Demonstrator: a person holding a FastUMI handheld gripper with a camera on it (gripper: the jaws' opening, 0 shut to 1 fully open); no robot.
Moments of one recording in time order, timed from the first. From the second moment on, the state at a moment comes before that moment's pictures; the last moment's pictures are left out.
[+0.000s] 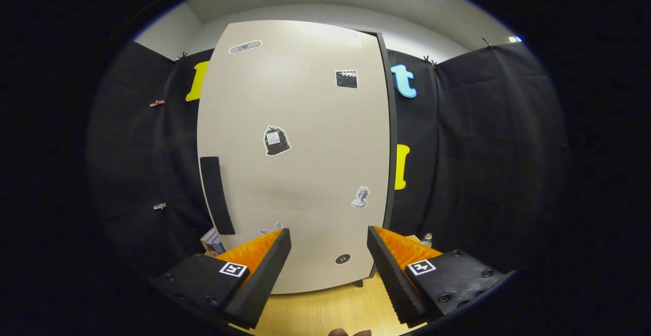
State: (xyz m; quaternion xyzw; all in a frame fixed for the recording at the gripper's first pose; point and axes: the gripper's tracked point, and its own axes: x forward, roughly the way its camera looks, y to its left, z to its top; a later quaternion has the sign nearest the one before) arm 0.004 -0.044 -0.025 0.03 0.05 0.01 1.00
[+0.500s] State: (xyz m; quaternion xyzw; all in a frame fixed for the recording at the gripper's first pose) arm 0.007 -0.050 -0.024 0.04 0.05 0.01 1.00
